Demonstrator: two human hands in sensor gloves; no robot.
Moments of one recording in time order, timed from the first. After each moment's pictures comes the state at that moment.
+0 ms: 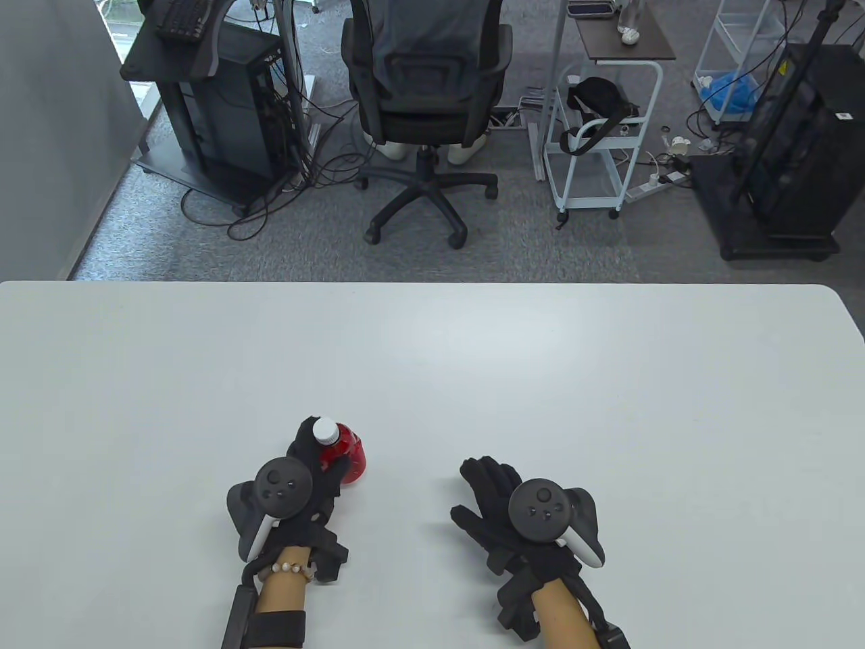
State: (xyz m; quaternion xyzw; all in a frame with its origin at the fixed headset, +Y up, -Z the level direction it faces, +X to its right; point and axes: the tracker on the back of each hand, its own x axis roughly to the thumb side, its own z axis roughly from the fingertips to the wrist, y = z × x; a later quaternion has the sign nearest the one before) left_hand -0.225 -0.756 -0.316 0.06 0.02 0.27 0.96; right_hand 0.103 -0.751 -0.283 0.17 0.09 0.92 0.34
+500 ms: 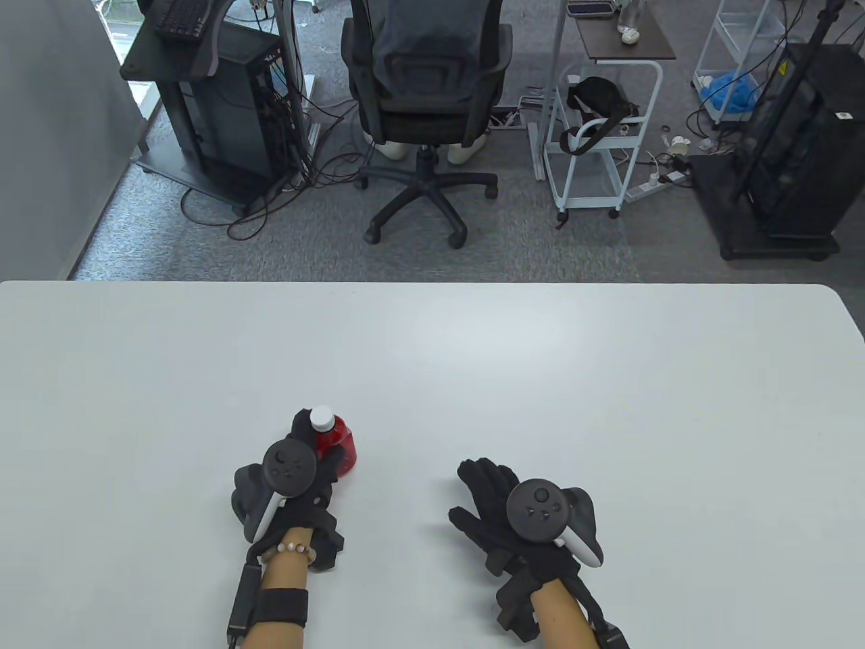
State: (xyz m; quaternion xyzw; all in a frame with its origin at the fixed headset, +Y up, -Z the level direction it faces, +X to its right) left_hand -0.224 -0.760 -0.343 0.04 0.06 0.23 0.97; right_hand 0.101 -0.751 -0.283 0.18 0.09 0.92 0.34
